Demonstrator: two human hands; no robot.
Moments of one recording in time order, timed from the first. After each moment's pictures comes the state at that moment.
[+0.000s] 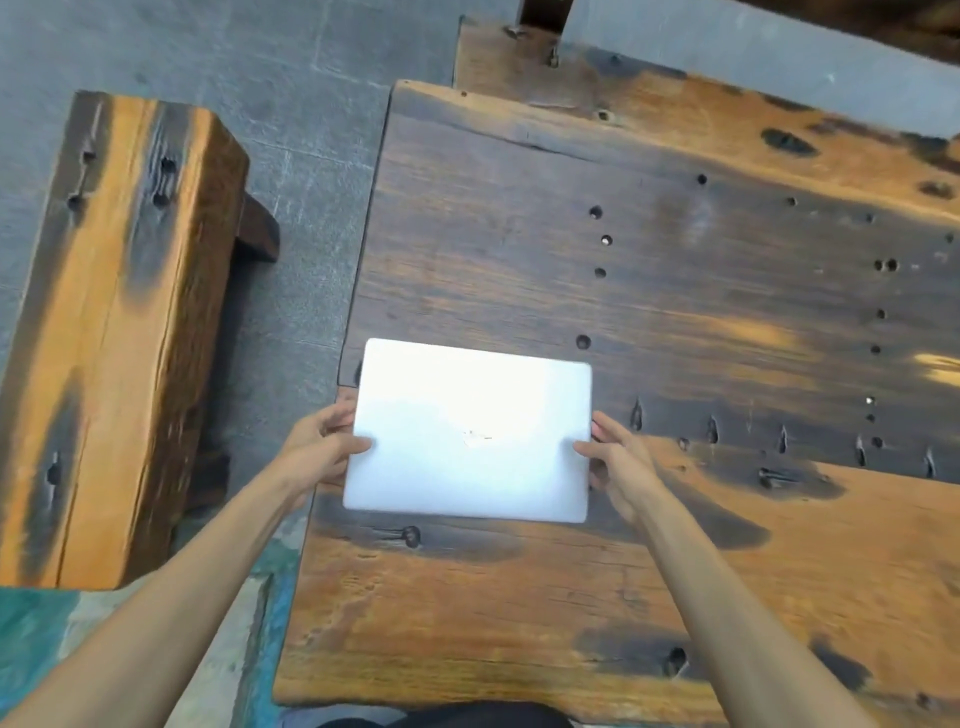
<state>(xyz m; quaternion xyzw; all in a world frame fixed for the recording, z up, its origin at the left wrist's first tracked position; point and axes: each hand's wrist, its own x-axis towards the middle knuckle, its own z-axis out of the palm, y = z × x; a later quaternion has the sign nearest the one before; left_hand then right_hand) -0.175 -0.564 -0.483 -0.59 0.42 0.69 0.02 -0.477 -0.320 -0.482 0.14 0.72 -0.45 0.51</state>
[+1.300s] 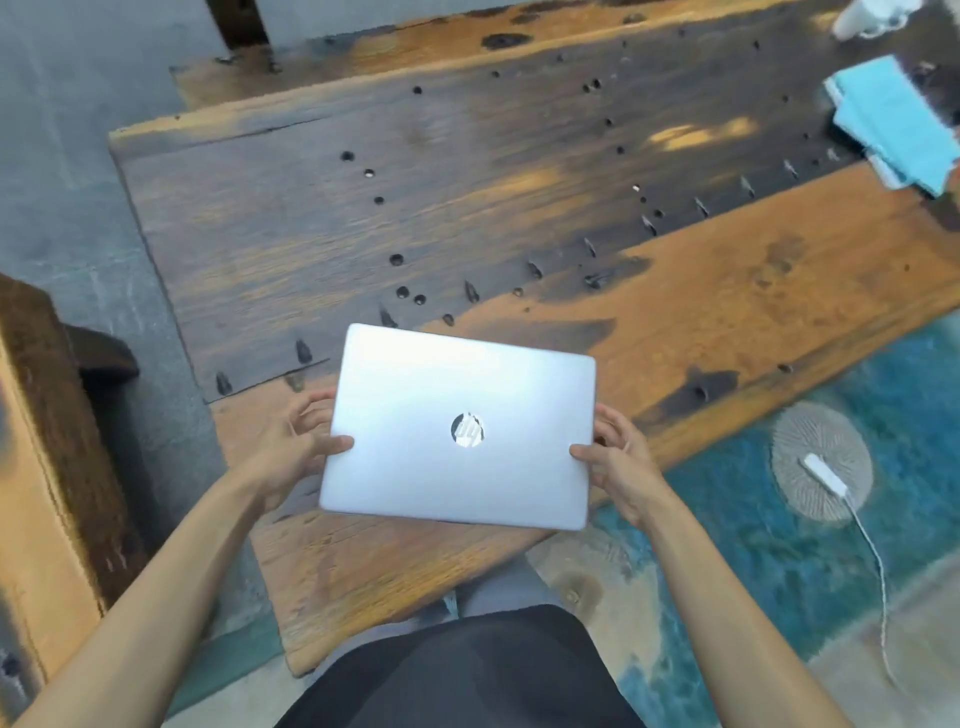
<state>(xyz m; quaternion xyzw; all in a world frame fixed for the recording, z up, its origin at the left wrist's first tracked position) -0.216 -0.471 -0.406 -0.40 0.55 0.72 0.16 -0.342 -0.087 -0.395 0.23 0.68 -0.62 0.32</state>
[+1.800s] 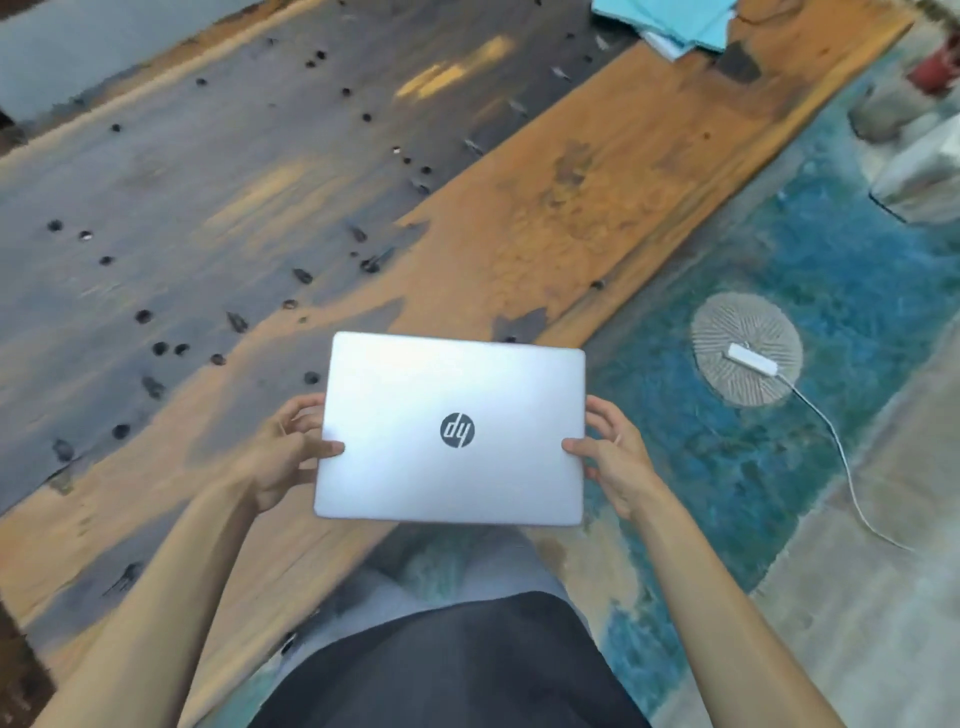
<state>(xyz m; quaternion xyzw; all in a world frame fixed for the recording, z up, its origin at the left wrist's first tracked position) -0.351 -0.217 -0.409 -0.34 0.61 0.65 0.28 -0.351 0.186 -0.399 0.30 0.65 -0.66 0.22</state>
